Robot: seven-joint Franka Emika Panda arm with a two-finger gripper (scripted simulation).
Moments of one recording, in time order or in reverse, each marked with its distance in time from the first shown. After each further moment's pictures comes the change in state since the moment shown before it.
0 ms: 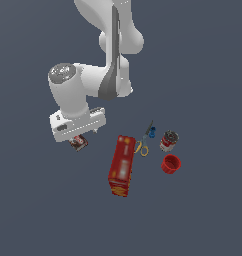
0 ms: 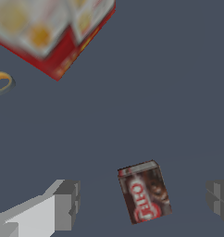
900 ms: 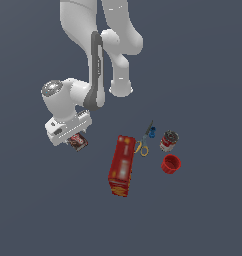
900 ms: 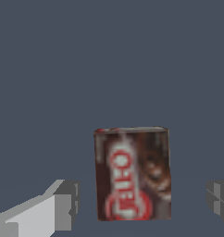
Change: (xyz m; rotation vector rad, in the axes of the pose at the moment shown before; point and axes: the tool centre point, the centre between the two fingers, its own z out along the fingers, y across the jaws) arm -0.074 0.035 0.083 0.016 0.028 -0.246
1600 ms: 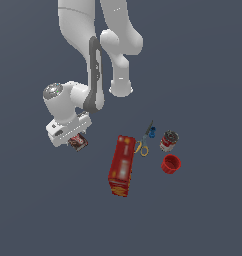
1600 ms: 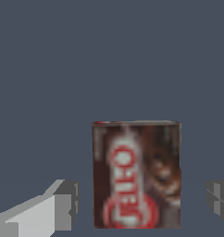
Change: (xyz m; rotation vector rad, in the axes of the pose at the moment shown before) arm -0.008 0.000 0.017 0.000 0.006 -0.025
